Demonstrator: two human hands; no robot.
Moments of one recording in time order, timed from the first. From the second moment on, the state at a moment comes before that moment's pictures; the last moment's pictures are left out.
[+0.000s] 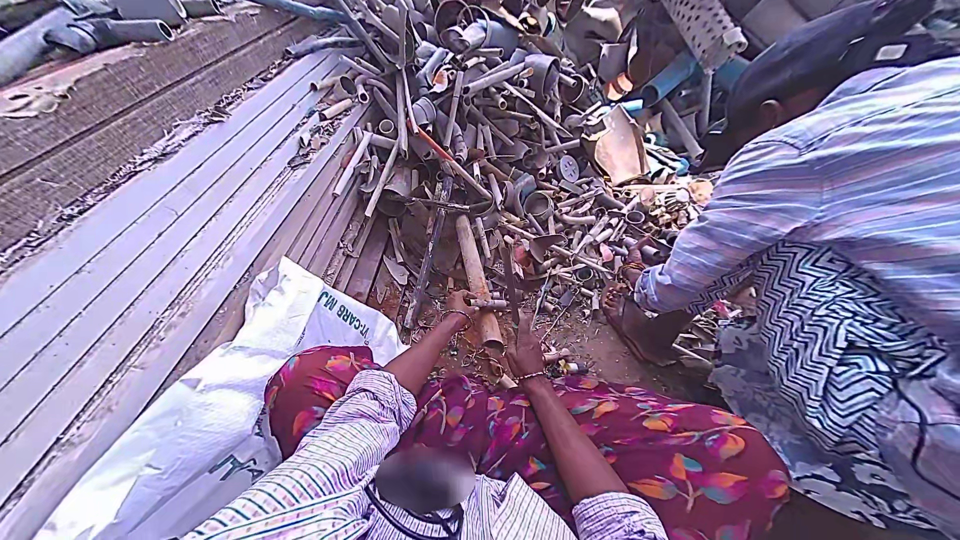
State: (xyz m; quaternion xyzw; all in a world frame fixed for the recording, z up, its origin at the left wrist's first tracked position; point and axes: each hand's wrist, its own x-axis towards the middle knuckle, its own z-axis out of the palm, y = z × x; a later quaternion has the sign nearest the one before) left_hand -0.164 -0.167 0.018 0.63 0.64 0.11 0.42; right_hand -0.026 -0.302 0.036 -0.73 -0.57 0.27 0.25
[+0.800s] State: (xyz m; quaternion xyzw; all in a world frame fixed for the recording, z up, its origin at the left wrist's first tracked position) left_hand -0.179 -0.159 0.018 0.70 0.62 0.08 0.35; right_hand -0.035 -0.296 0.032 -0.73 -0.55 0.25 0.32
